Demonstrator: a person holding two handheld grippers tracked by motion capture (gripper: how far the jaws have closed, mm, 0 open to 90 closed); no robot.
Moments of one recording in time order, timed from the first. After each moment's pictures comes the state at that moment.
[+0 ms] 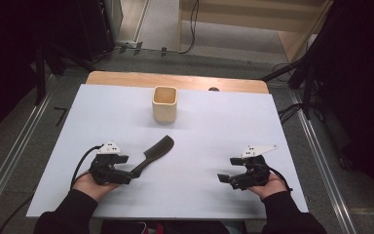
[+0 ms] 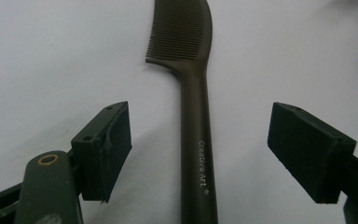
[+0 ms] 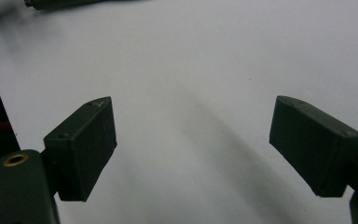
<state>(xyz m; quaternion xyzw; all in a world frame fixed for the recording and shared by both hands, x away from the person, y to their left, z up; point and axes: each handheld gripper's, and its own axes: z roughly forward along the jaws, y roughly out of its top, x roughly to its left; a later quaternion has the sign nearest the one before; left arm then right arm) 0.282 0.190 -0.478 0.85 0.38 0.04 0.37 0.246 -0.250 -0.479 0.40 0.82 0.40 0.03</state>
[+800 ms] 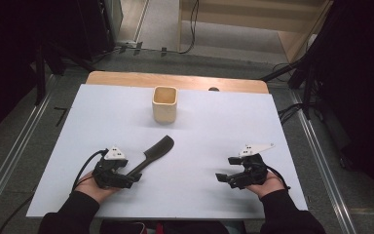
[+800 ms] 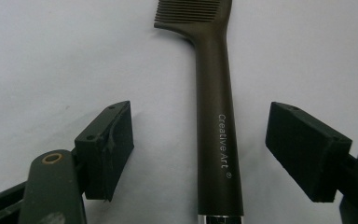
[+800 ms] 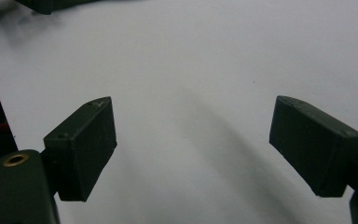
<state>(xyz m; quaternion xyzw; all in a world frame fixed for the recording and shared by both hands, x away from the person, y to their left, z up) 0.277 0.183 -0.494 0.87 0.37 0.08 0.32 0.251 -0.245 -0.480 0.40 0.83 0.39 0.03</state>
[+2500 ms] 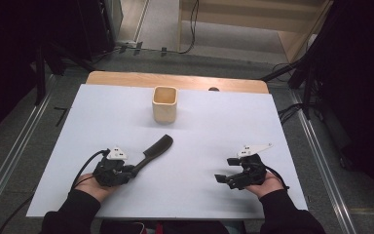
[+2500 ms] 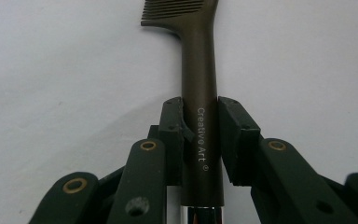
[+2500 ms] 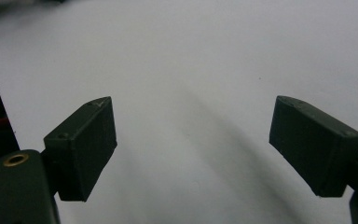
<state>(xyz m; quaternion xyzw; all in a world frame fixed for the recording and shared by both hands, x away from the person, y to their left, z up) 0.275 0.179 -0.486 0.88 0.37 0.06 0.30 0.251 -0.243 -0.482 0.40 0.83 0.38 0.02</state>
